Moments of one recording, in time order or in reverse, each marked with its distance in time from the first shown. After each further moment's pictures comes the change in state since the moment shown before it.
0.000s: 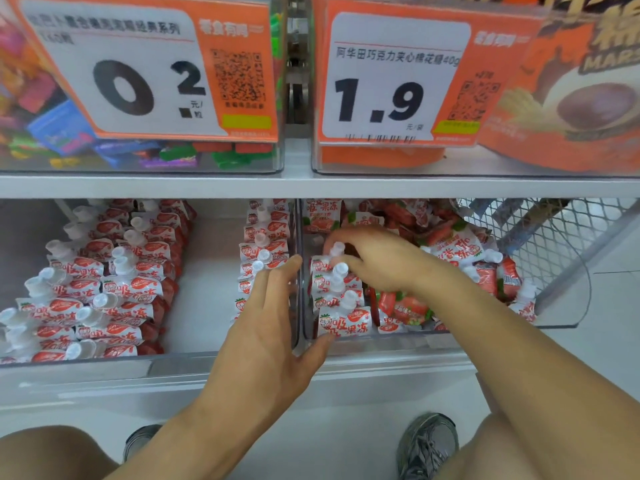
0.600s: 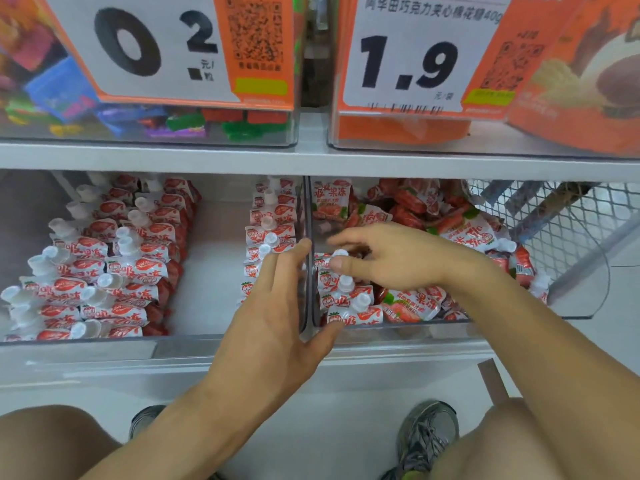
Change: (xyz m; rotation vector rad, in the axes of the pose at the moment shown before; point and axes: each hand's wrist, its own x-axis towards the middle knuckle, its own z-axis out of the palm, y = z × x) left_hand 0.000 0.000 -0.002 0.021 -0.001 0.003; right_hand -0.022 -0.022 -0.015 0.105 -0.218 0.030
